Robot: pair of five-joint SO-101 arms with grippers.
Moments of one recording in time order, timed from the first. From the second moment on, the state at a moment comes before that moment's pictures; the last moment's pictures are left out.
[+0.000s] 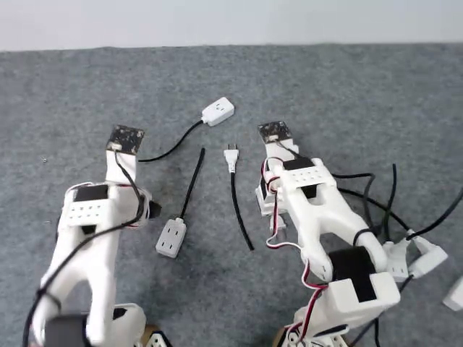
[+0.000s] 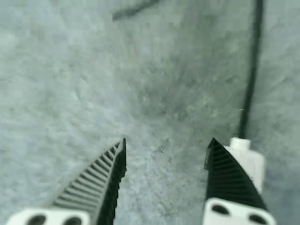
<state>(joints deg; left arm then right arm) -8.8 -24.0 50.6 55.8 -11.7 -13.5 6.2 30.6 53.0 2.6</state>
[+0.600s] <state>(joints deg) 5.4 -43.3 67.7 65.0 -13.8 -13.2 7.8 29.5 53.2 2.8</state>
